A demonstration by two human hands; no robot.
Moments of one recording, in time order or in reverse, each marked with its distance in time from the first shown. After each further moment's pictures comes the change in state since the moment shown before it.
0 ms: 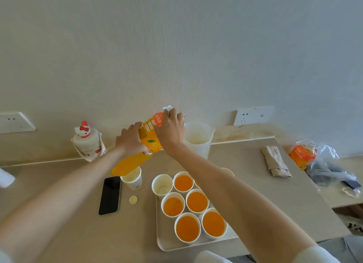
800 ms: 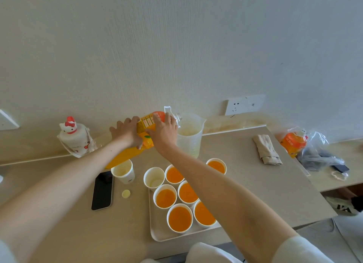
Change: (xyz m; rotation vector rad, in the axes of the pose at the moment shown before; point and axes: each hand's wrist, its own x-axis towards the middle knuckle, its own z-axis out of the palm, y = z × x) left_hand 0.008 0.034 0.011 0.357 -0.042 -0.078; right_hand -0.019 0.023 0.018 0.162 -0.149 0.132
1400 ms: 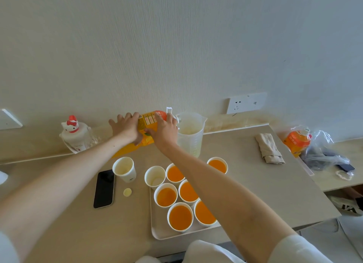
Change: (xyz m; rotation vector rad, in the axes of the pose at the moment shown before) left_hand 0.003 0.003 -0.008 0.124 0.041 -0.004; right_hand 0.003 0.003 0.004 0.130 -0.040 0.056
